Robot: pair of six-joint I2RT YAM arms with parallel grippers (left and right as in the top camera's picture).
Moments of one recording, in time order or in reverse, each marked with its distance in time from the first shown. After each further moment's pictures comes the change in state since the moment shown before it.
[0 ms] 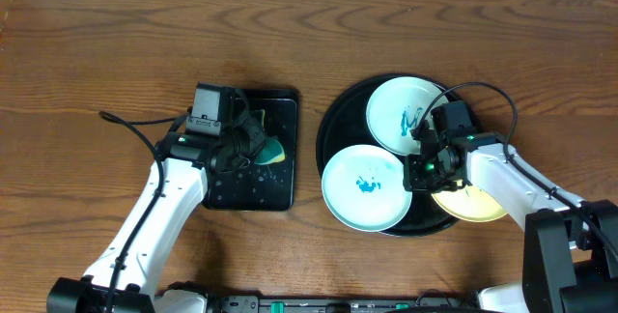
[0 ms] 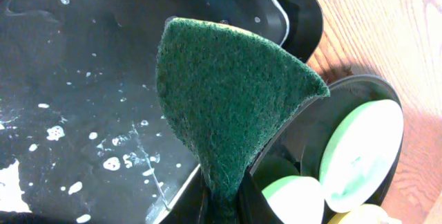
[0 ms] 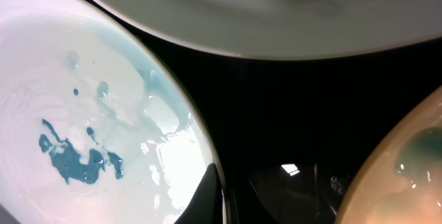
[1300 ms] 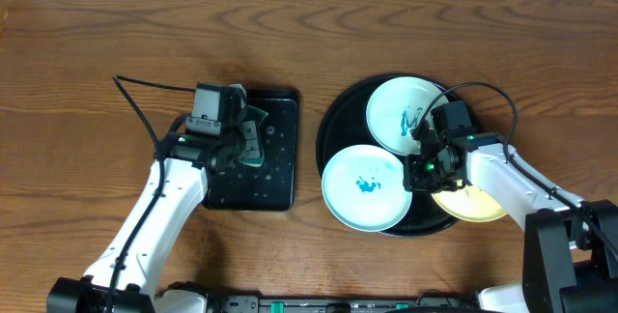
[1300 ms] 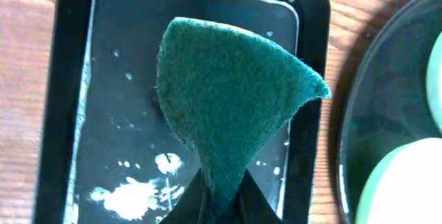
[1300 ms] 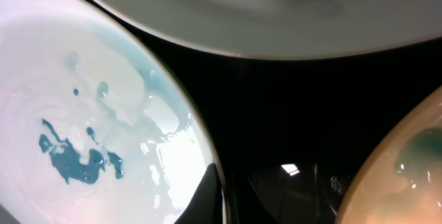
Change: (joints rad) left arm 0.000 0.000 0.000 -0.003 -0.123 0.609; right arm 0.000 0.000 0.000 0.000 0.000 0.000
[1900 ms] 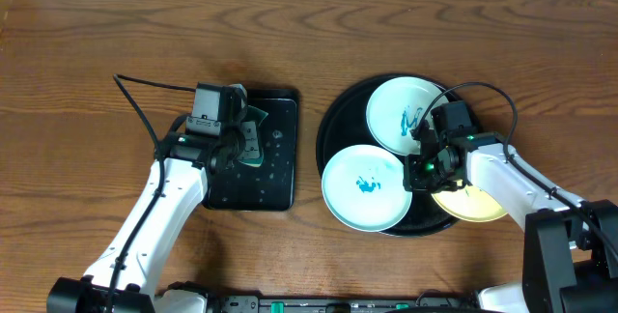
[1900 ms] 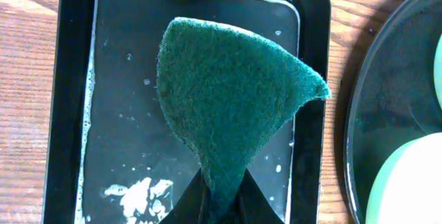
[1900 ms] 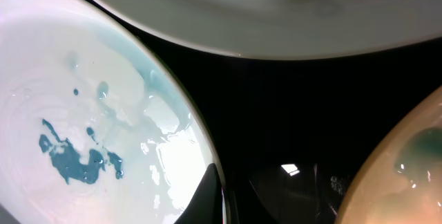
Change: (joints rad) left arm 0.000 0.000 0.000 0.001 -0.008 0.049; right arm 0.000 0.000 0.000 0.000 0.000 0.000
